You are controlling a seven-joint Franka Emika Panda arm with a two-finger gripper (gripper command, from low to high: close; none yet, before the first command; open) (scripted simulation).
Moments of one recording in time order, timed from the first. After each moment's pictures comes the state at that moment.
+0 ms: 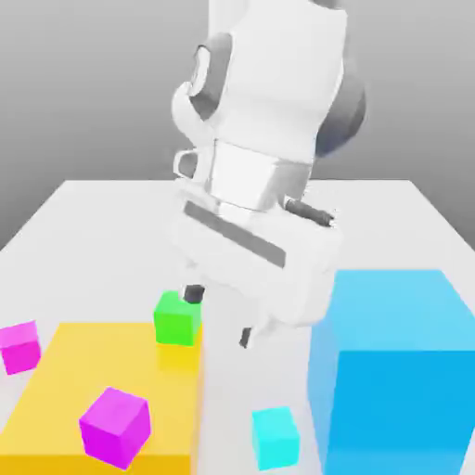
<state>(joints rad) -0.39 -0.02 0.40 -2.44 -0.40 2.55 2.09</state>
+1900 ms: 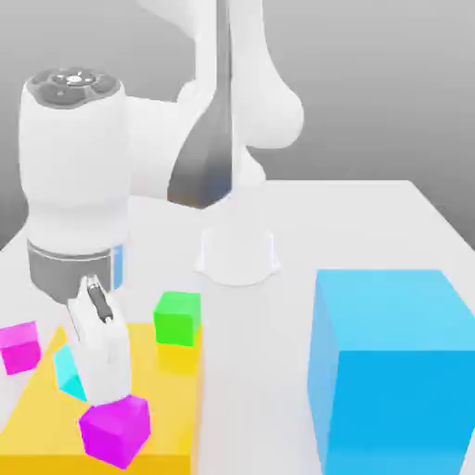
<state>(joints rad) -0.68 0.12 0.30 -2.36 -0.20 2.48 1.63</state>
